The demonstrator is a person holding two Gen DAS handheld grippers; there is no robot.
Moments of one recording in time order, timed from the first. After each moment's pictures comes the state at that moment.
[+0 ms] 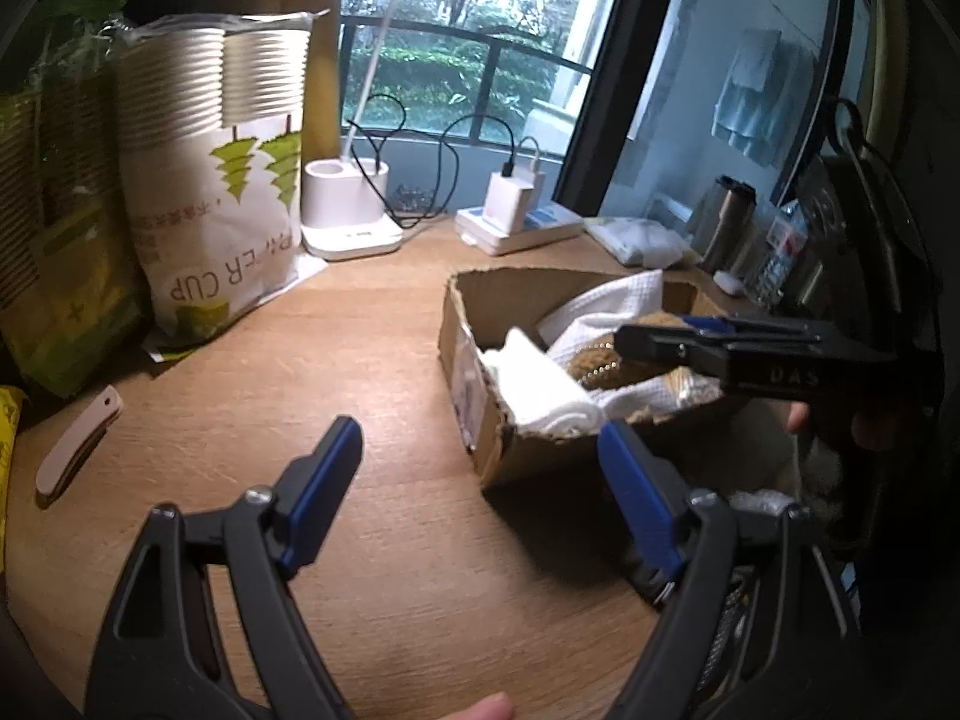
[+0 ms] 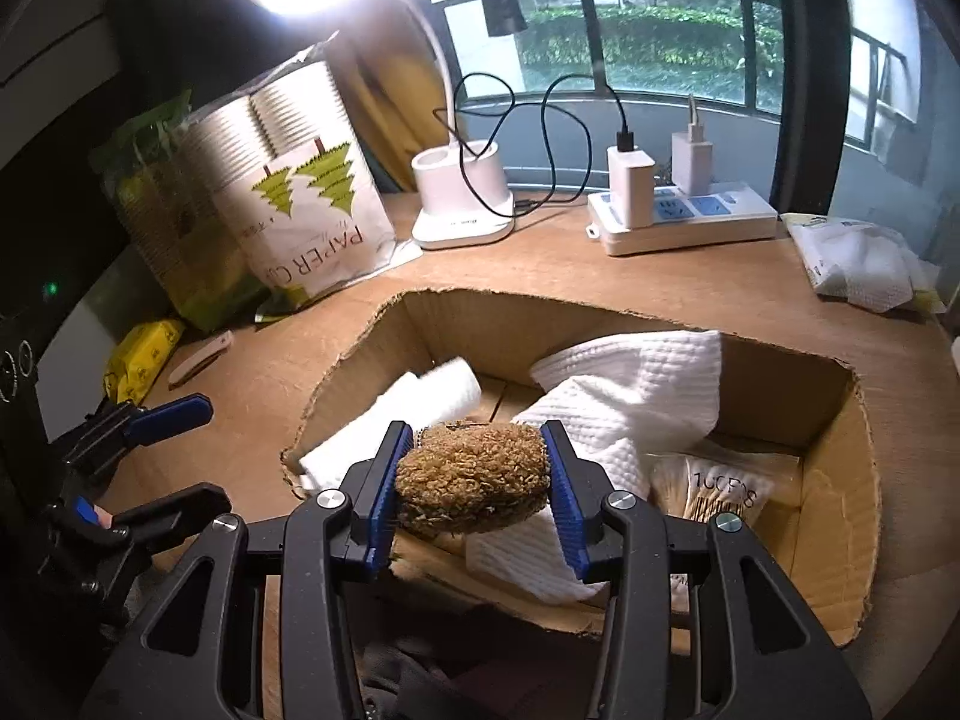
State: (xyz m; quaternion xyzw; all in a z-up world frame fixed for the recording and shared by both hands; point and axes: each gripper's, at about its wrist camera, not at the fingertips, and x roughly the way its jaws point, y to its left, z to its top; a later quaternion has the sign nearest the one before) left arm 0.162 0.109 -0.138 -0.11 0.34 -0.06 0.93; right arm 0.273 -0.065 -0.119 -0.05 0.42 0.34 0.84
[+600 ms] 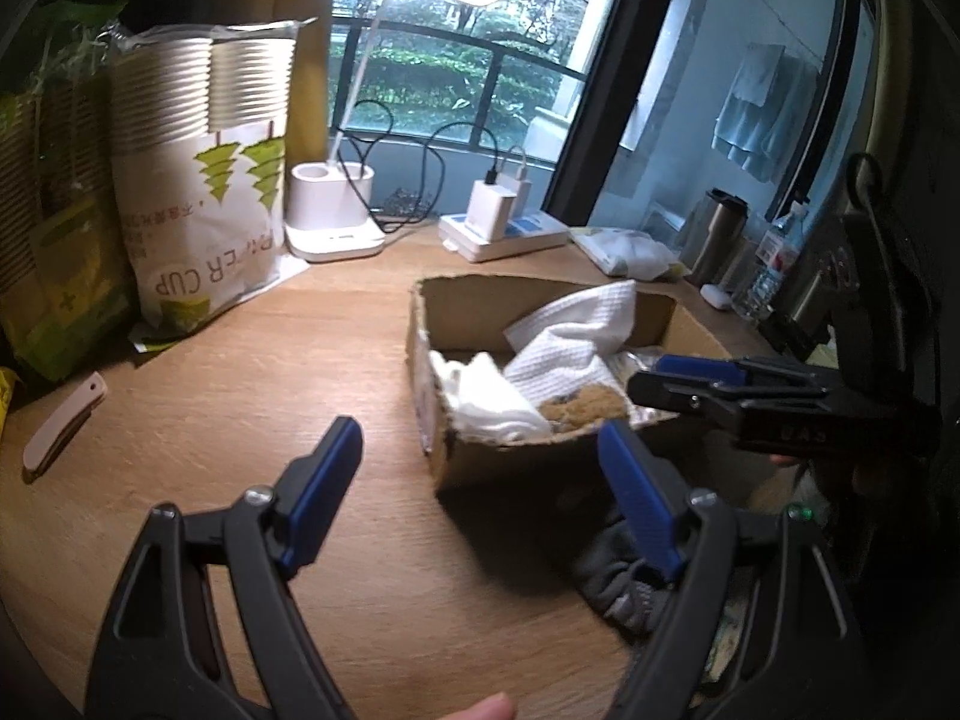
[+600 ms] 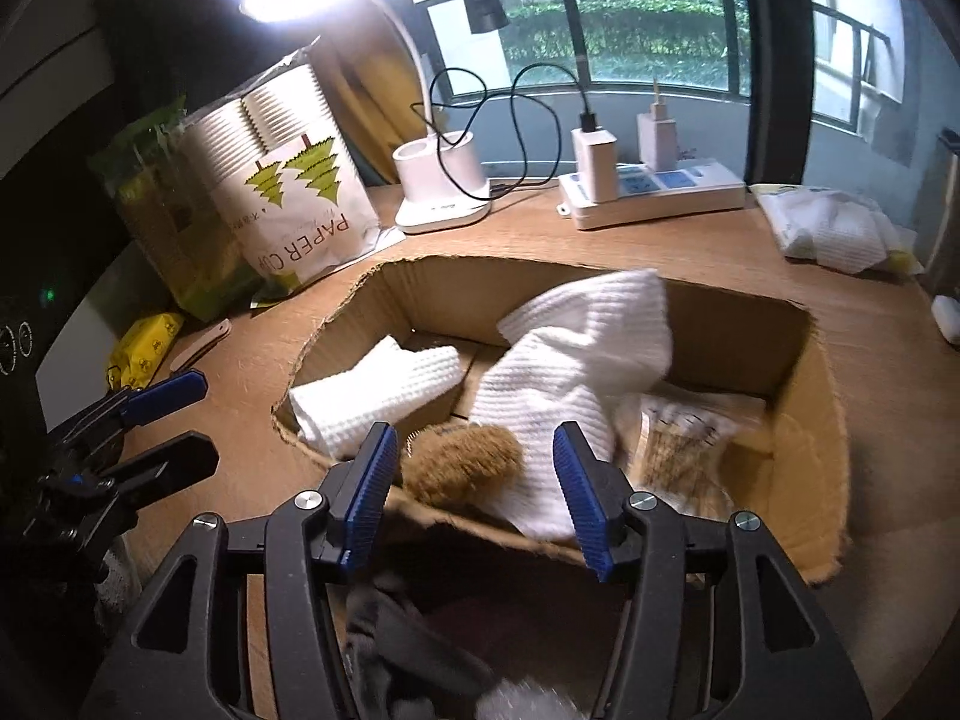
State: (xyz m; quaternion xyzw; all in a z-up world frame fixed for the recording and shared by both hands) left arm 0.158 0.087 -0.130 -0.12 0.34 -0.06 0.93; right arm 0.258 -0.097 -0.120 -0.04 0.43 0.33 0.84
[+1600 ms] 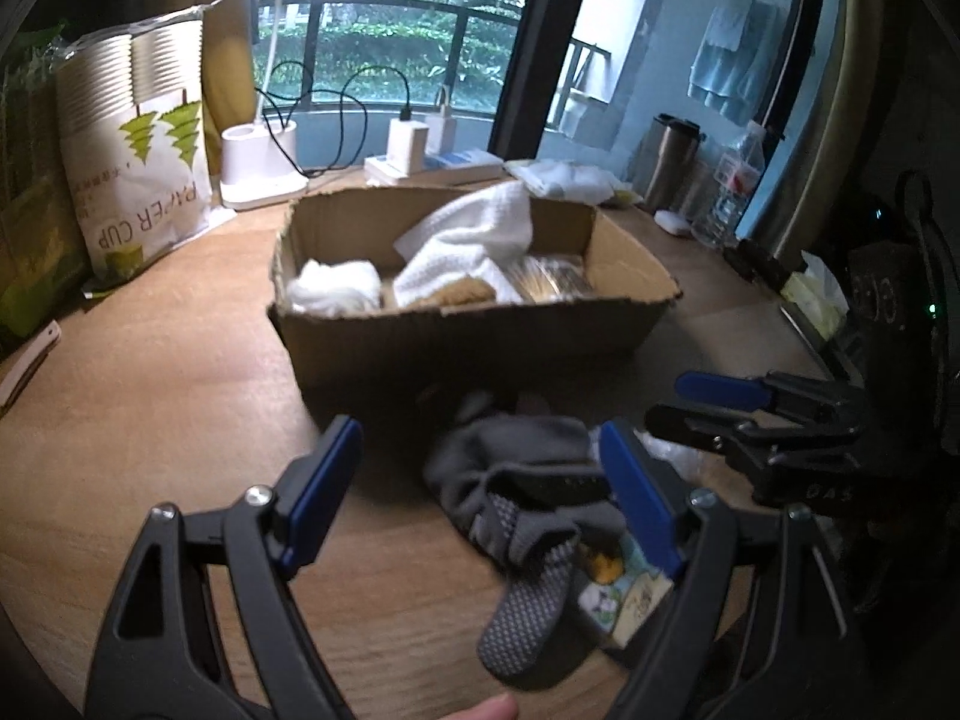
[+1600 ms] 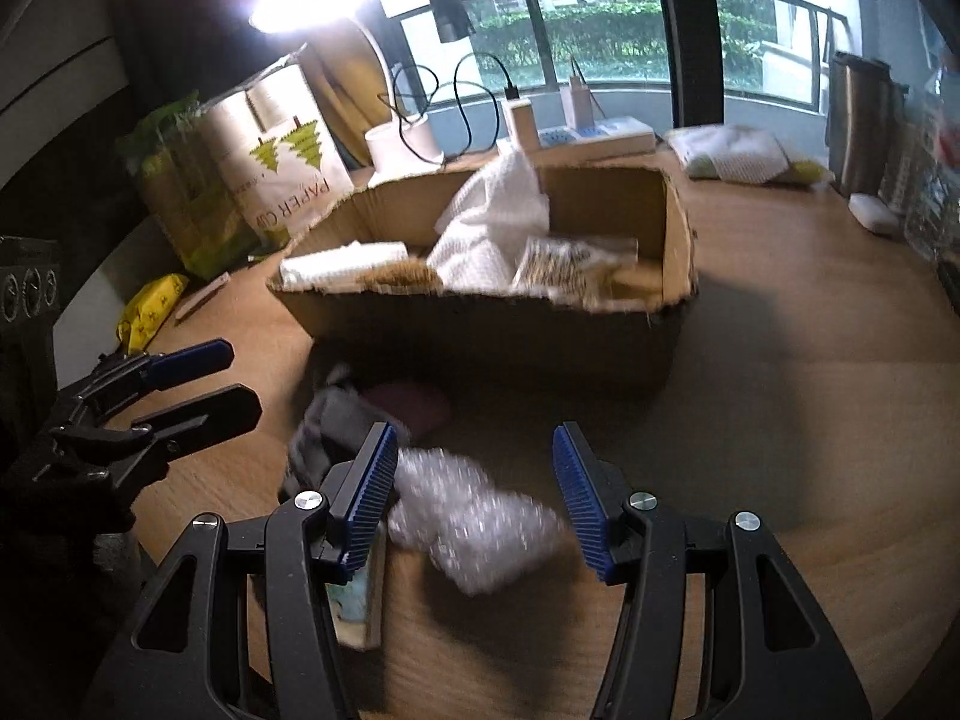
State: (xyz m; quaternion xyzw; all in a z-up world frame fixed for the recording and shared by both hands) left arm 0.126 0.001 -0.146 -0.09 0.38 -0.07 0.92; right arm 0.184 -0.185 -0.142 -0.03 0.43 0.30 0.85
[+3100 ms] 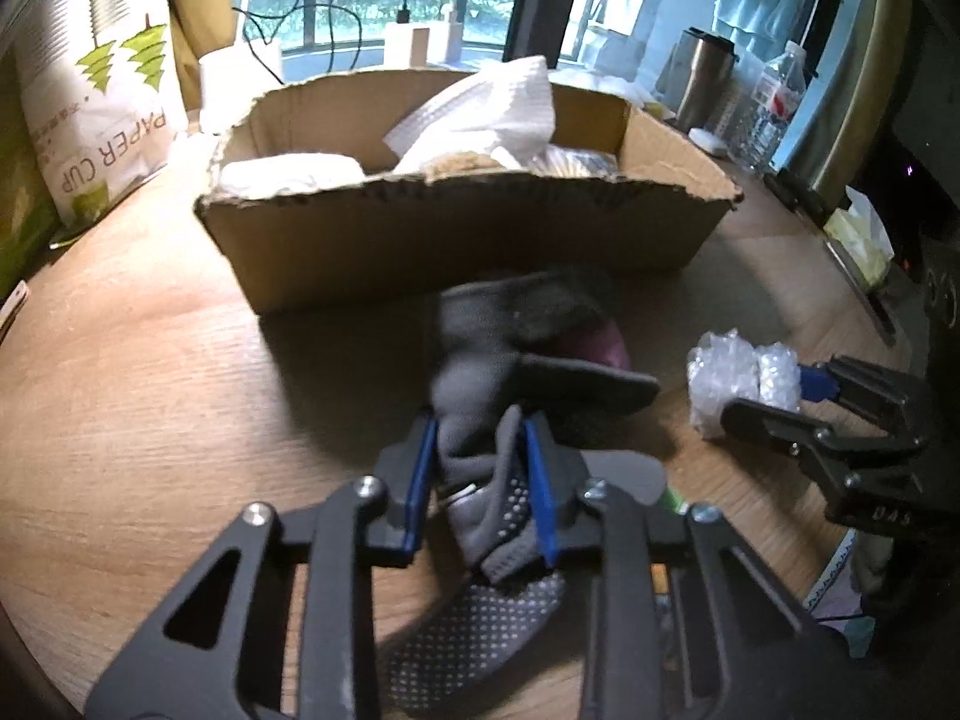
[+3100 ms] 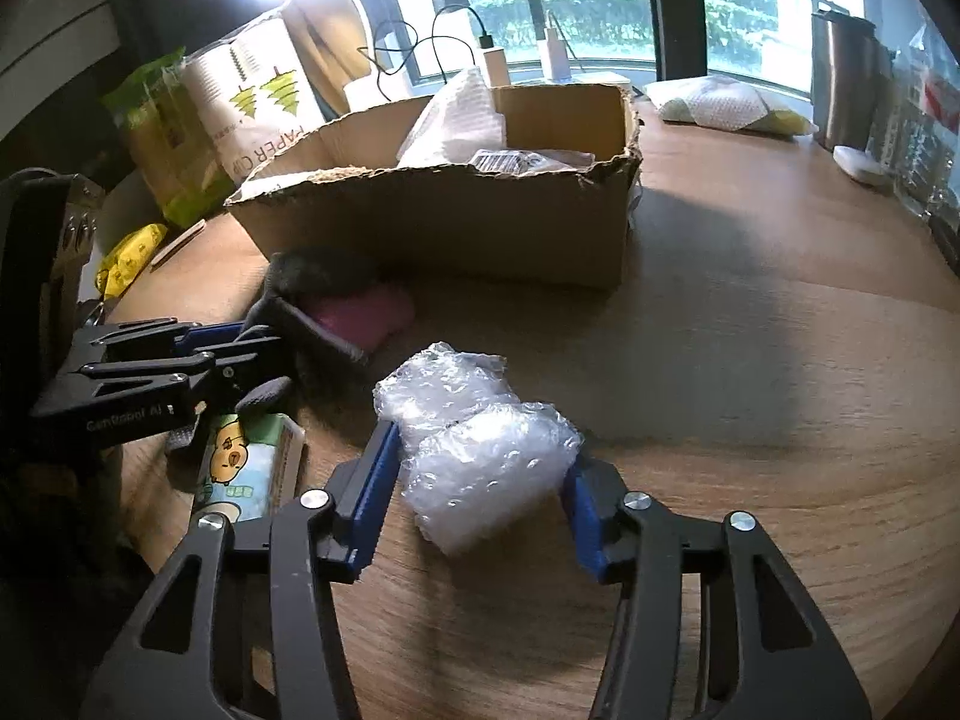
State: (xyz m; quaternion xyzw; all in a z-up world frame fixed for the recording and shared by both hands) left arm 0.153 -0.014 -0.195 -0.07 0.45 -0.05 0.89; right arm 0.175 -0.214 -0.182 -0.05 0.44 0.30 0.85
